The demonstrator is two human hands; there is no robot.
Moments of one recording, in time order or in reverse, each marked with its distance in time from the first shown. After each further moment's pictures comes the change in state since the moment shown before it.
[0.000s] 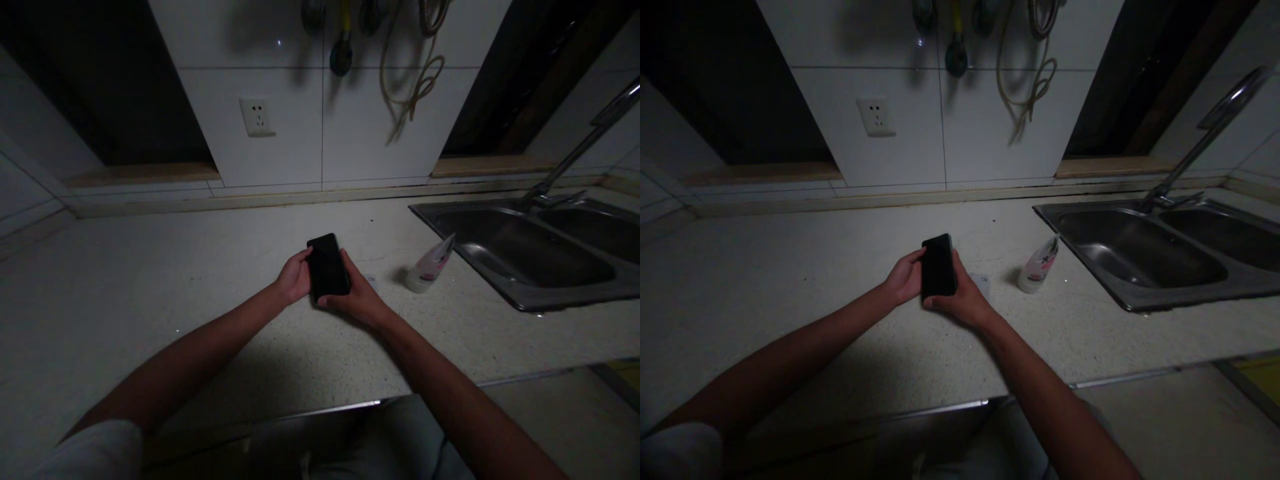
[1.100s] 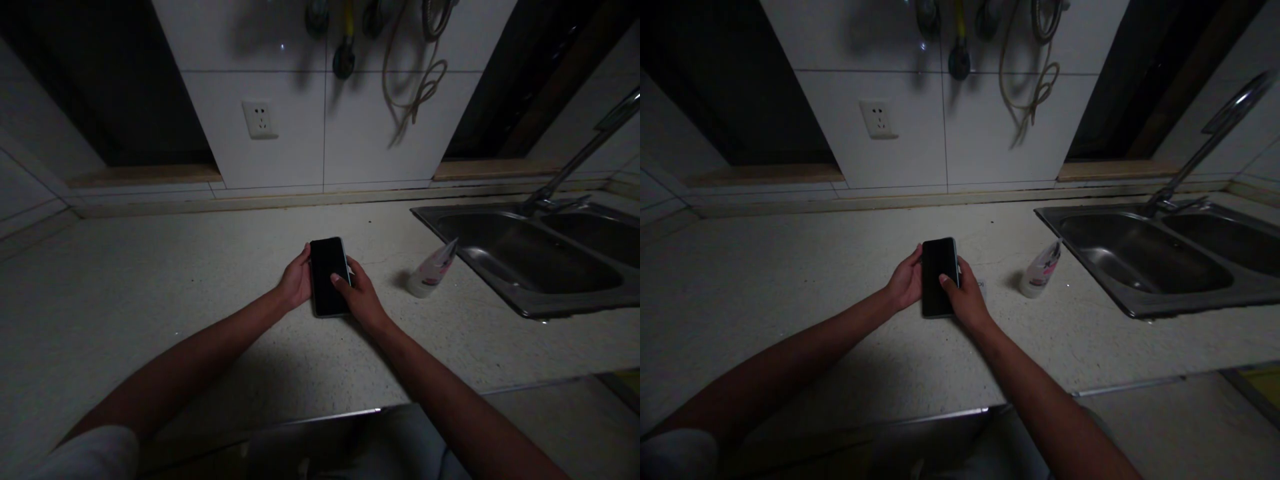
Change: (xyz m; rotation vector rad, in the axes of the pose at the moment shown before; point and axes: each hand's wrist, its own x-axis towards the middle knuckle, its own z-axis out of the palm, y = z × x) left_hand 0.003 -0.006 -0.005 0.074 -0.132 0.046; right_hand 0.004 0.000 0.013 0.162 0.258 0.119
